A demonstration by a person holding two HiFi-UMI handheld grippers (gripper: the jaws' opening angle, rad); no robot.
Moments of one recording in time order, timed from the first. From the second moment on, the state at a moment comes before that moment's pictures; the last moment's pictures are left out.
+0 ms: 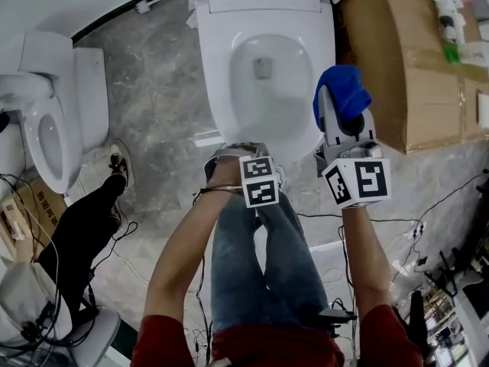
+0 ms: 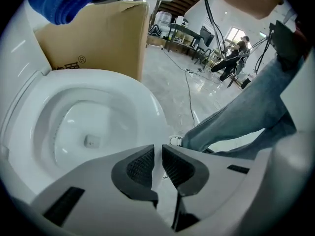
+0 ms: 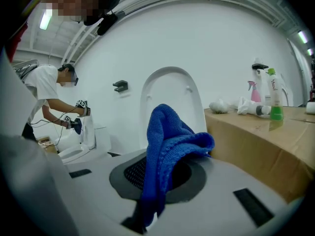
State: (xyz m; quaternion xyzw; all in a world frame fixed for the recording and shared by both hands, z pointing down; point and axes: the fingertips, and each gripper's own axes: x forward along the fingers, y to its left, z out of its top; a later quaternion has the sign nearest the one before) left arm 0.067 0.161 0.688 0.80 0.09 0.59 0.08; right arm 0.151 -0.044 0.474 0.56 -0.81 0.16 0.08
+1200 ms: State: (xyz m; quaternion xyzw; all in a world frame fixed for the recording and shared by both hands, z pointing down) left arm -0.063 -0.131 0.457 0.83 -0.55 0.02 0.02; right arm 0.114 -0.227 0.597 0.57 -0.77 0.22 0.21
